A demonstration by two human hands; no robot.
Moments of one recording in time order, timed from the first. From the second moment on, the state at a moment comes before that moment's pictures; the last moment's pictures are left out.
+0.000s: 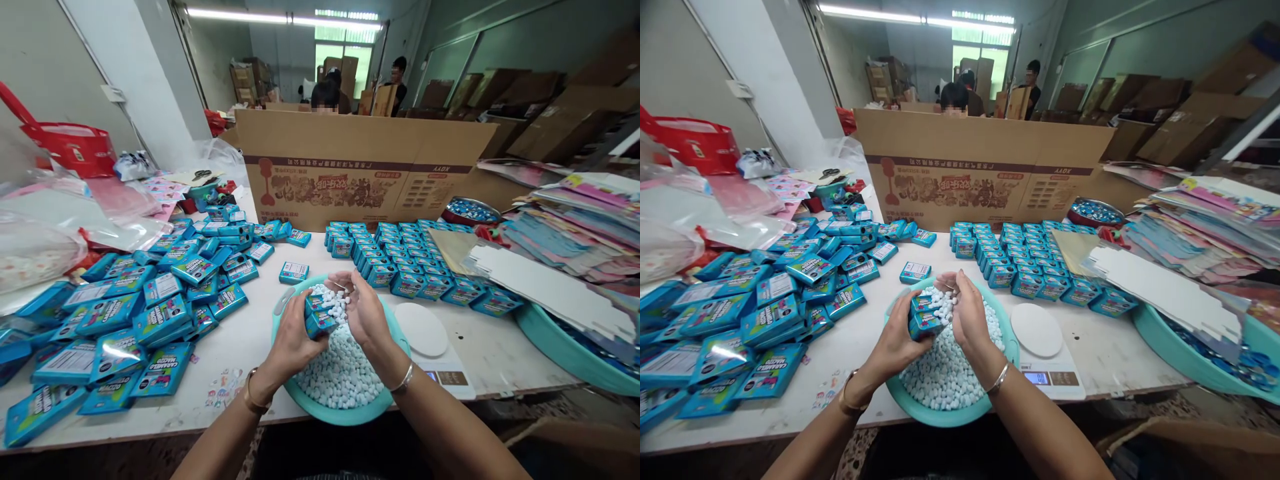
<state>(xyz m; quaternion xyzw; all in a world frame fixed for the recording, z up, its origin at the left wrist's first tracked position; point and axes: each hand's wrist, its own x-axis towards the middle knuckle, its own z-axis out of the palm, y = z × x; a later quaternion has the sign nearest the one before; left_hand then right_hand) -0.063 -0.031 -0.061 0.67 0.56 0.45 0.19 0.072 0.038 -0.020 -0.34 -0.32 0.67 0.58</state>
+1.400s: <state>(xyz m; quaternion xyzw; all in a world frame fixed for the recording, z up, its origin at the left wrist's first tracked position) -0.072 -0.046 -0.061 0.67 0.54 0.47 0.23 0.105 0.035 -0.046 -0.45 -0.19 0.75 0.45</state>
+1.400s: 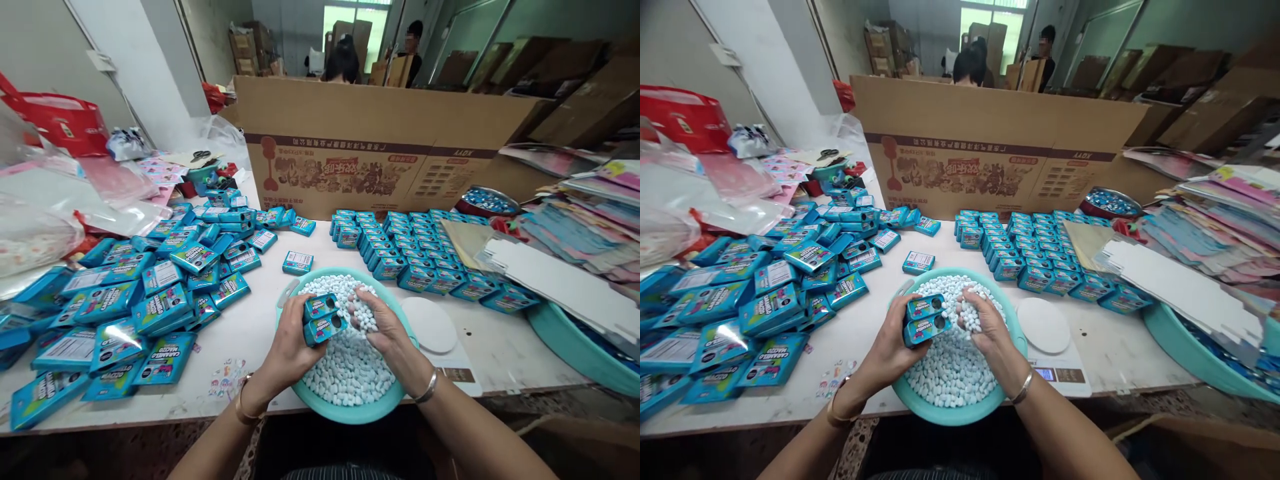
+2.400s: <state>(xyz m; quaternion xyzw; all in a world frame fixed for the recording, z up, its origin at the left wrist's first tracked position) -0.058 -0.027 -0.063 0.66 0.55 0.46 0.22 0.075 0.026 -0.001 -0.31 -0.35 0.68 0.57</state>
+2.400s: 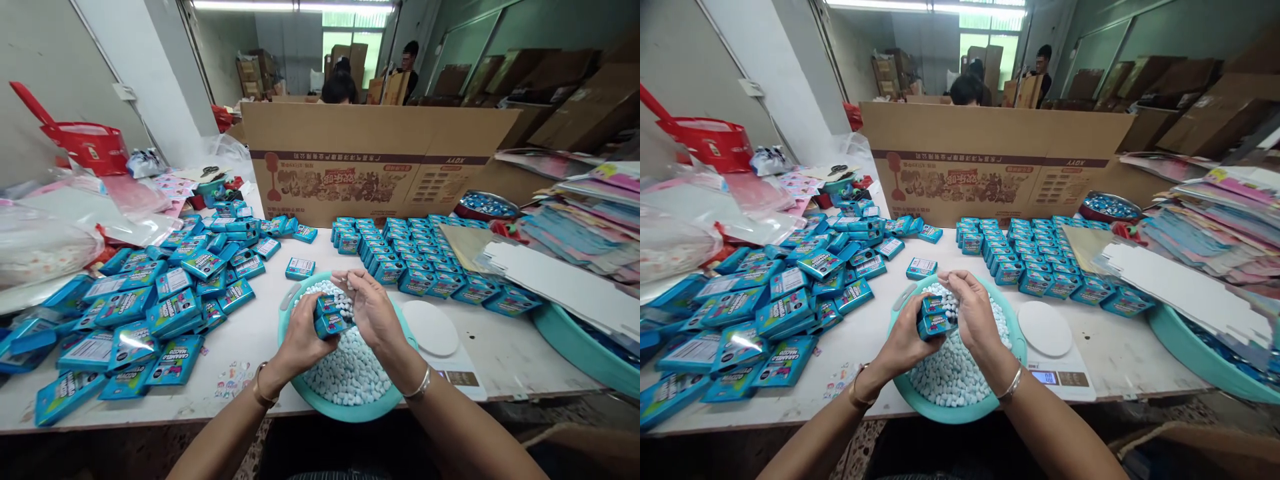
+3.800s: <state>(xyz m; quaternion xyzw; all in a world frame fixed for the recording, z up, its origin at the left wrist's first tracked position) -0.077 -0.041 -0.054 0.67 0.52 0.41 0.34 0.114 0.041 -0.041 -0.41 -0.12 0.79 0.44</state>
